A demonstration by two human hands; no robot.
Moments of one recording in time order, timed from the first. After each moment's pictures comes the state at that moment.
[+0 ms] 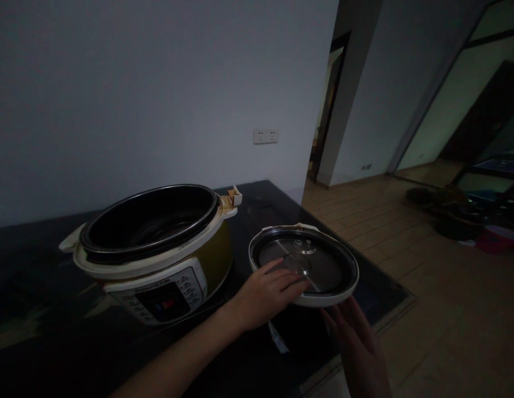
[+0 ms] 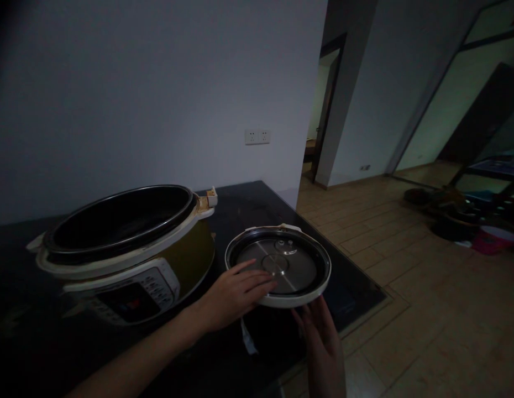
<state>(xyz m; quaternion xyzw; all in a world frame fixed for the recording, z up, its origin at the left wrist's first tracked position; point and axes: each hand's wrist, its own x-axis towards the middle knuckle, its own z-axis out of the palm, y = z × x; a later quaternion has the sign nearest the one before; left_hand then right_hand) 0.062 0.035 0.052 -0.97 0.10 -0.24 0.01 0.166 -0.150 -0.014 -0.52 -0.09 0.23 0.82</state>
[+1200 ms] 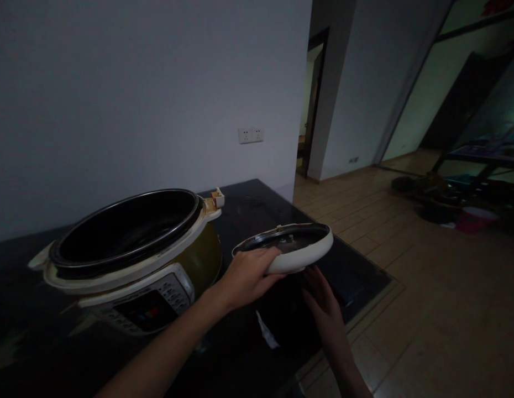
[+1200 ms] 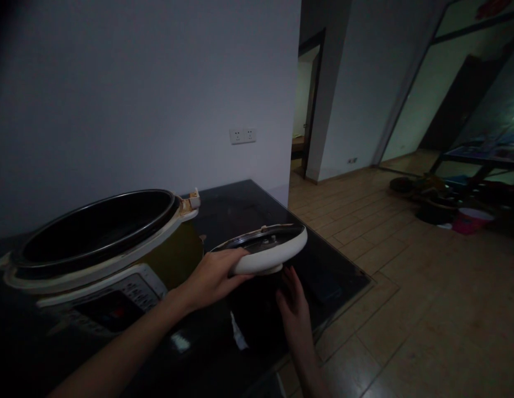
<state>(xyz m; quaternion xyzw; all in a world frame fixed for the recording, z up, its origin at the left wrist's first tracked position) 0.071 0.040 0.101 -0.97 -0.02 -0.19 -0.17 0.191 -0.117 -0.032 -0.60 -0.20 0.19 0.75</state>
